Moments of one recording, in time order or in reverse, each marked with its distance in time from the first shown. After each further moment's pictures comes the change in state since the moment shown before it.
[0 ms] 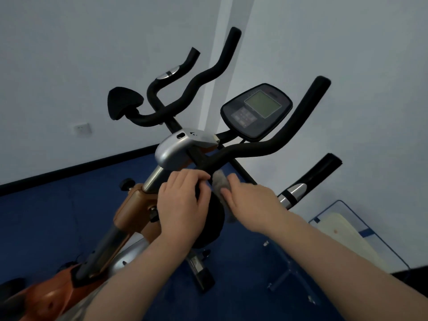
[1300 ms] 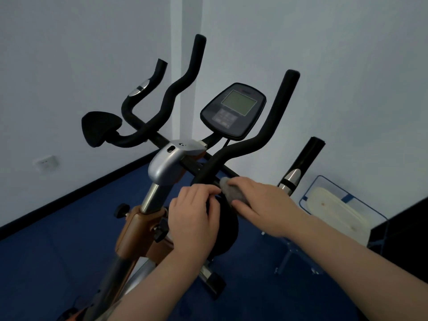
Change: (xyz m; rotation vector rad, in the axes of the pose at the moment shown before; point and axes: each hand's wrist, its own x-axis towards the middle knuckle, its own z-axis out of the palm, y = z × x) left_hand -0.001 -0.013 -0.011 -0.129 -0.143 0.178; right_hand -0.028 -0.004 0.002 0.103 0.122 0.039
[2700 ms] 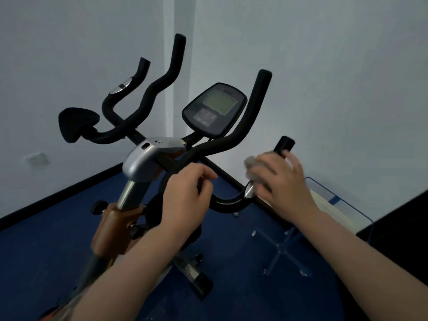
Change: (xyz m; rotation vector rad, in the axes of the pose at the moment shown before) left_hand 0.030 0.041 0.021 -0.212 -0.169 -0.061; right_hand -0.037 0.080 -0.035 -0.311 0.500 -0.095
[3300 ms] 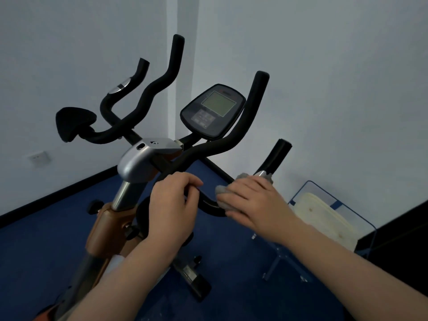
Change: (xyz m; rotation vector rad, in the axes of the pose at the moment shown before) left_hand -0.010 -0.005 0.002 0.148 0.115 -0.026; right_hand -0.009 -0.023 0.013 0.129 -0.212 -0.241
